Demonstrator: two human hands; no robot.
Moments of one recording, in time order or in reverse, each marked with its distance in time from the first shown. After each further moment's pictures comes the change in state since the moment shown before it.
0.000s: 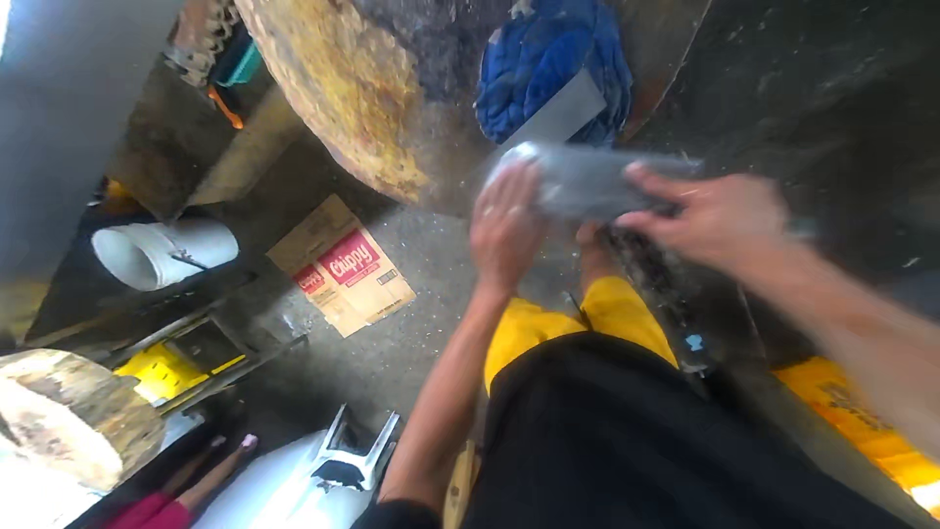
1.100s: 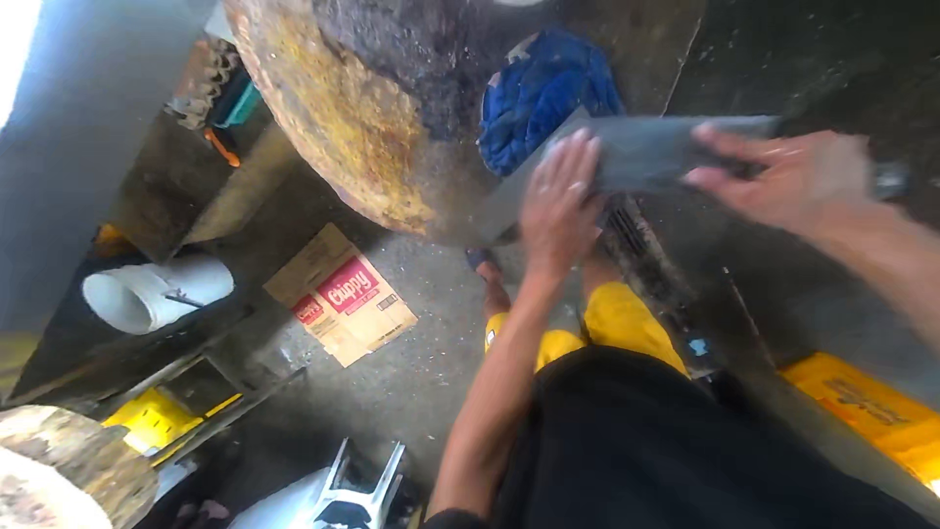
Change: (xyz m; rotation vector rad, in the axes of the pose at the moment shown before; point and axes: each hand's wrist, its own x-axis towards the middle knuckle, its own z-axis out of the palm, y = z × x) left_hand 0.053 0.032 0.041 -0.098 0.066 0.080; right_hand 0.028 0.047 -0.032 -0.004 0.151 0.063
